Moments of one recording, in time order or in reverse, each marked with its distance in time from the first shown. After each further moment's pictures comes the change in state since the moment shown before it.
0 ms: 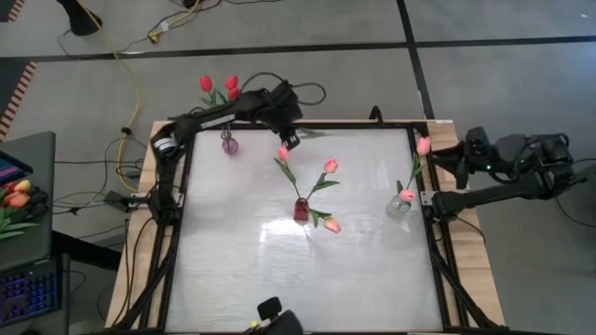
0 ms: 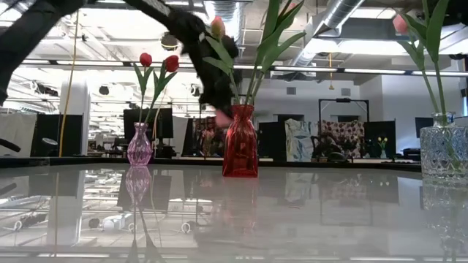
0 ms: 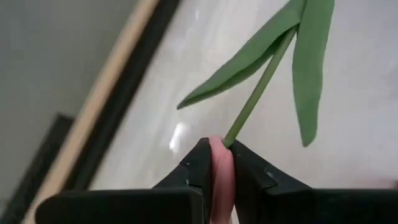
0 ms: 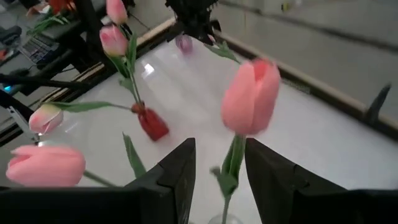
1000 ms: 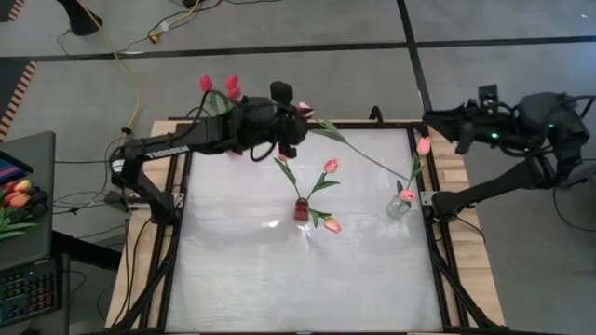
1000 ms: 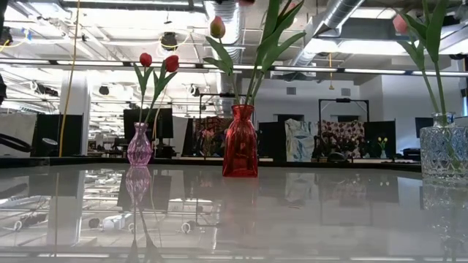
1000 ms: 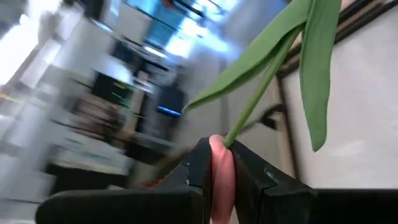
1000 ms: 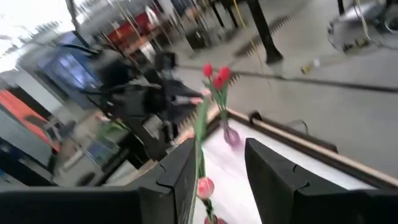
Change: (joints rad) left arm -0.406 -0.383 0.002 0.387 -0.538 0.806; right arm 0.008 0.465 0.537 0.250 0.102 0.035
